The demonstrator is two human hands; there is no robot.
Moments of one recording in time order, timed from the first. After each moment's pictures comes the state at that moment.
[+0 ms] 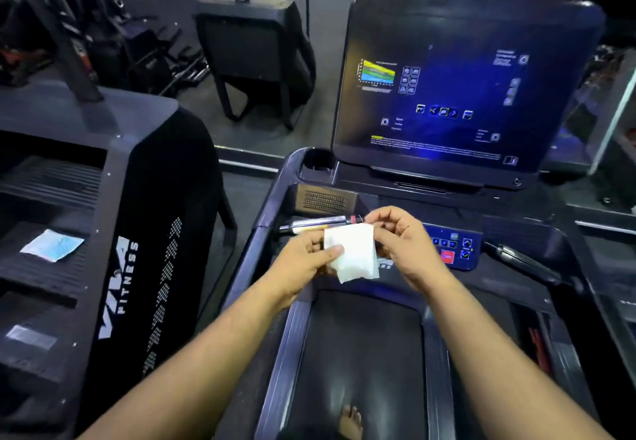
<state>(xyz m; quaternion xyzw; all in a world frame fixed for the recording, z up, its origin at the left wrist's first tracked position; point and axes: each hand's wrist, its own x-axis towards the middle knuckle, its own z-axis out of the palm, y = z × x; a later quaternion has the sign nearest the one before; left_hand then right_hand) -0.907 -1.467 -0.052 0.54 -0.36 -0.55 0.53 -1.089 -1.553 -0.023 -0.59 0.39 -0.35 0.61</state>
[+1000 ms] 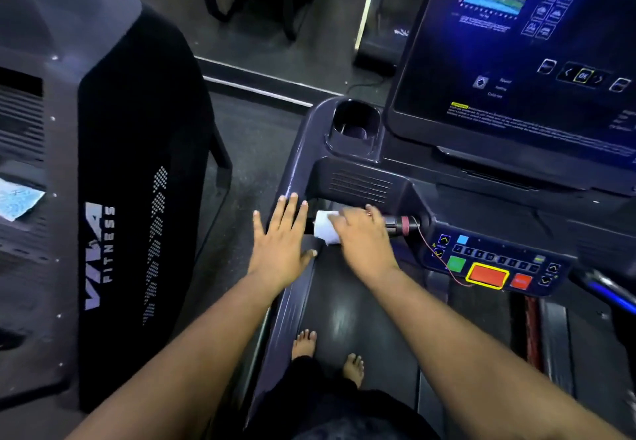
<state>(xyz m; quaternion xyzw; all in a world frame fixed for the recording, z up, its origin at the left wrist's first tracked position) -0.752 -1.553 -0.198 0.77 -0.62 -0.13 0.01 -0.919 -1.645 -0.193 -0.92 0.39 -0.04 -0.02</state>
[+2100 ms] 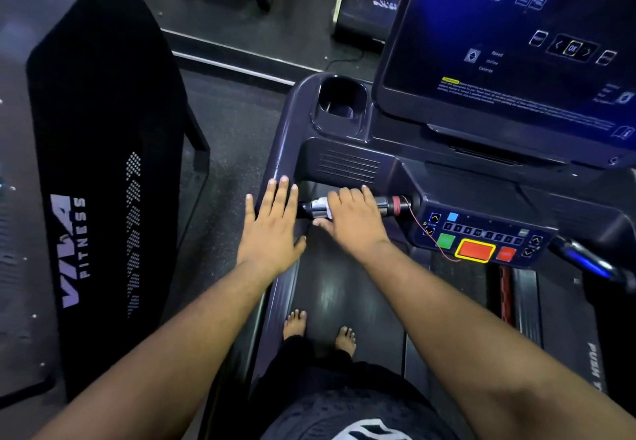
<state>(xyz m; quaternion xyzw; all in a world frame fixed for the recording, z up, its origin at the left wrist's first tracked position) -0.751 -1.554 -0.197 0.76 -0.64 -0.11 -0.02 -0.912 -1.652 -0.199 -0.90 0.42 0.06 -0.05</state>
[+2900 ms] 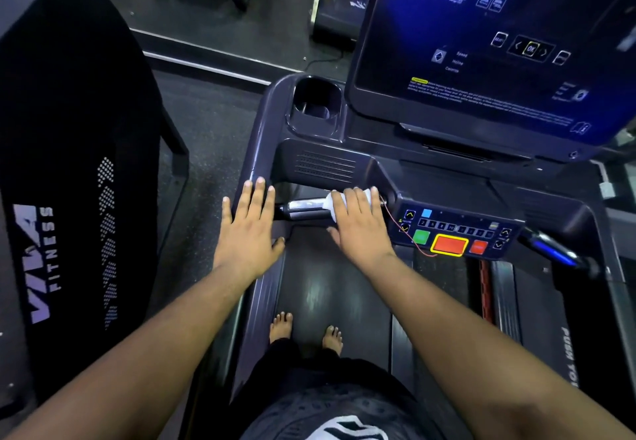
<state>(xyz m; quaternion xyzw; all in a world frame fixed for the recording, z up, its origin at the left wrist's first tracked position) -0.752 -1.555 -0.198 0.76 -0.64 -0.09 -0.03 -0.966 -1.649 -0.197 -0.88 0.46 0.10 -0.06</state>
